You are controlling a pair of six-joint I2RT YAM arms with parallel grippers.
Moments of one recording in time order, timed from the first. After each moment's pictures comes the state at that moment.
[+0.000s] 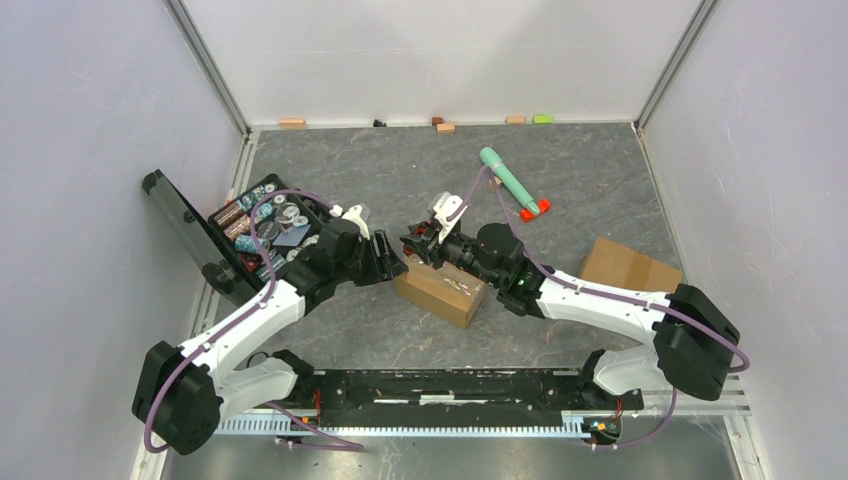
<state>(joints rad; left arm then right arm) -0.55 1.07 0.65 -0.29 0.11 -0.69 0.97 1.35 0.79 0.56 -0.02 -0.03</state>
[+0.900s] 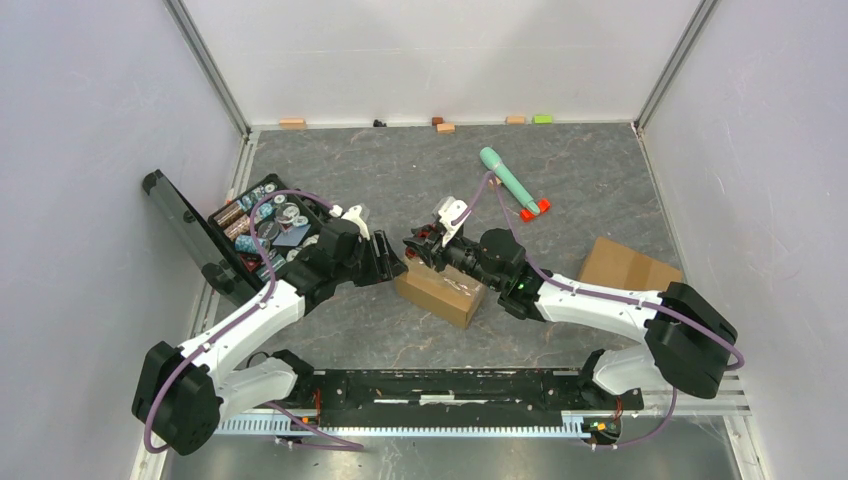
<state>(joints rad) -0.55 1.06 0.65 -0.30 0.11 -0.69 0.95 1.37 0.73 0.66 -0.02 -0.01</state>
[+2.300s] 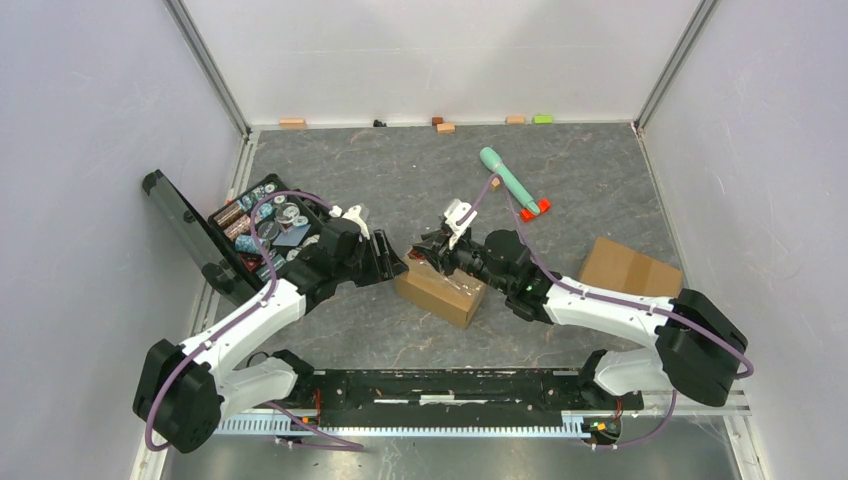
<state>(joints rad) -0.55 1.08 0.65 -0.30 0.11 -0.72 0.93 1.32 0.69 0.58 -0.02 0.01</state>
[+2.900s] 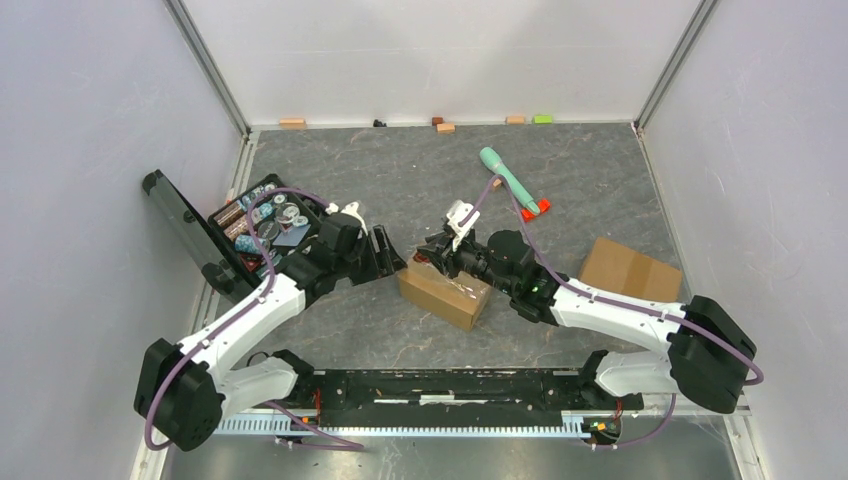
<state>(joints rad) -0.54 1.08 0.72 -0.41 0.08 -0.75 0.93 1.26 0.69 0.47 -0.02 0.01</state>
